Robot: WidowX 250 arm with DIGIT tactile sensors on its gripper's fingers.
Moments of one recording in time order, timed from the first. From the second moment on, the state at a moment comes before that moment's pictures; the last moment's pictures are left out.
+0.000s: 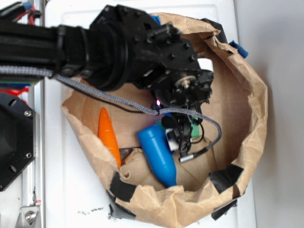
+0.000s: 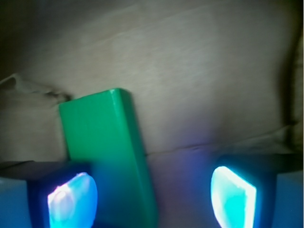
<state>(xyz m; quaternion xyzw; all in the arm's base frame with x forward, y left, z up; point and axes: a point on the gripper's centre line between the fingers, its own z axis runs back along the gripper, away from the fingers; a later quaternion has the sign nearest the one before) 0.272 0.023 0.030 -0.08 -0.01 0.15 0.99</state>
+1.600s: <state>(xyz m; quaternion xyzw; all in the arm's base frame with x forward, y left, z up) 0.291 0.023 0.027 -0.05 -0.03 0.14 0.99</state>
